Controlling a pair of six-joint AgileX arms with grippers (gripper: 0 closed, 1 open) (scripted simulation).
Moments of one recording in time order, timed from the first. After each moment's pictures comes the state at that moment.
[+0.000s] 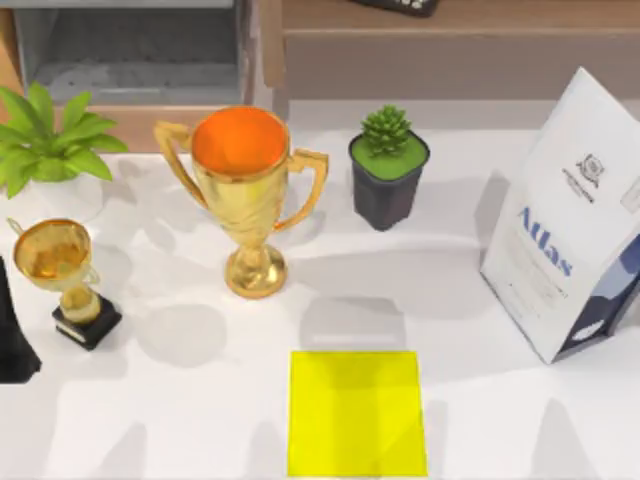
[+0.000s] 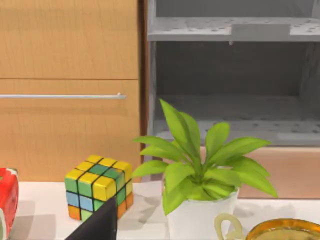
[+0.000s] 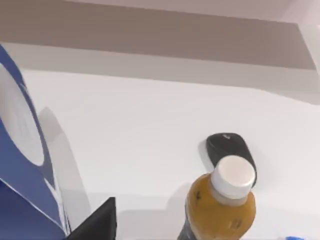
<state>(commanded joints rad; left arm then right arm) 0.00 0.00 0.00 0.00 0.00 0.00 -0.06 0.57 0.53 -0.40 -0.01 -0.11</state>
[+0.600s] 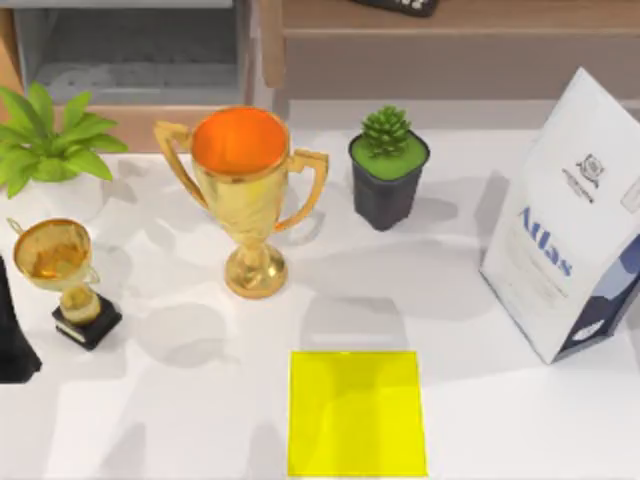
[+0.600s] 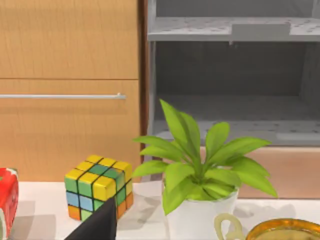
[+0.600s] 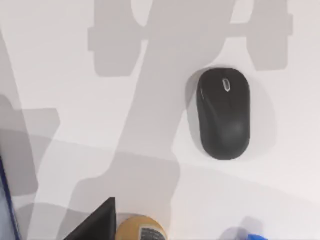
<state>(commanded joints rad) 0.00 0.00 0.00 0.00 0.00 0.00 -0.13 1.75 1.62 -1.02 -0.02 -0.33</state>
